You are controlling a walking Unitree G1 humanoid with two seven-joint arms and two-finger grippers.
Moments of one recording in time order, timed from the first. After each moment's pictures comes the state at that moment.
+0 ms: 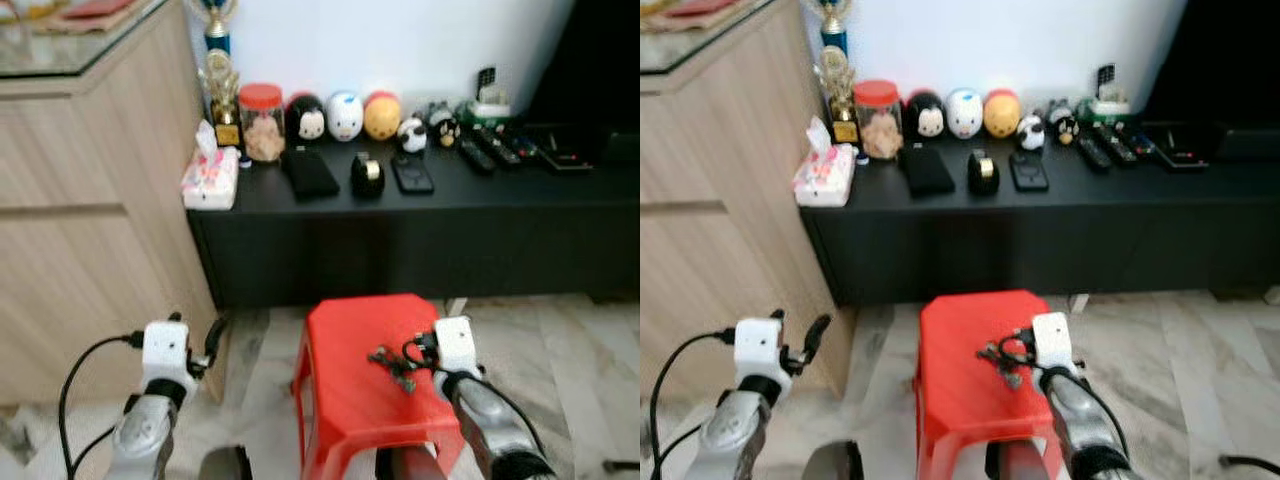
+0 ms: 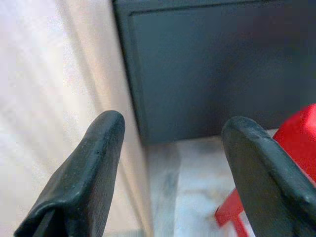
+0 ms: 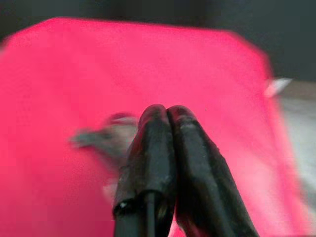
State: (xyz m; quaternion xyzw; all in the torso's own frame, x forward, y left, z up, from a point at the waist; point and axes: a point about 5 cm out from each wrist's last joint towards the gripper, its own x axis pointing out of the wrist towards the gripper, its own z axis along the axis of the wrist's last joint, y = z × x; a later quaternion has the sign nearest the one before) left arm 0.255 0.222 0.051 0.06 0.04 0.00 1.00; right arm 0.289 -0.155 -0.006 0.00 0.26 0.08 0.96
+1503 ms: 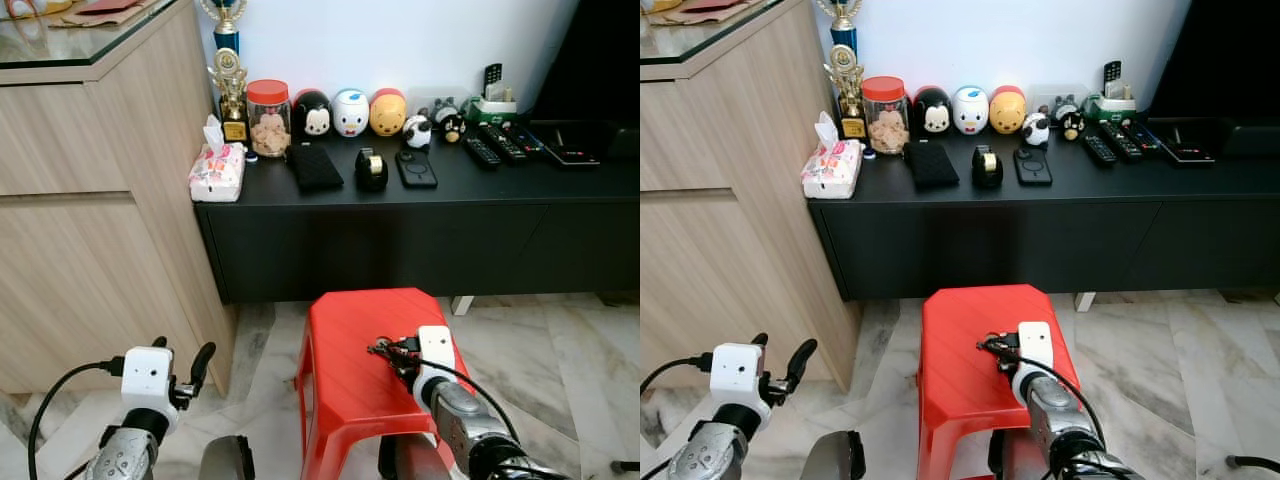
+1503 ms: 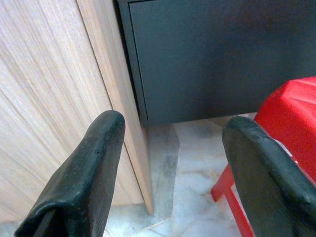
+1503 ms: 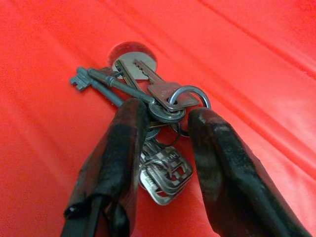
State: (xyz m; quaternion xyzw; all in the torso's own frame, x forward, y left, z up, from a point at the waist) left arm 0.219 0.225 0.064 0.07 0.06 -0.01 1.00; right arm 0.287 -0.143 -0.017 0.02 0.34 0.08 0.94
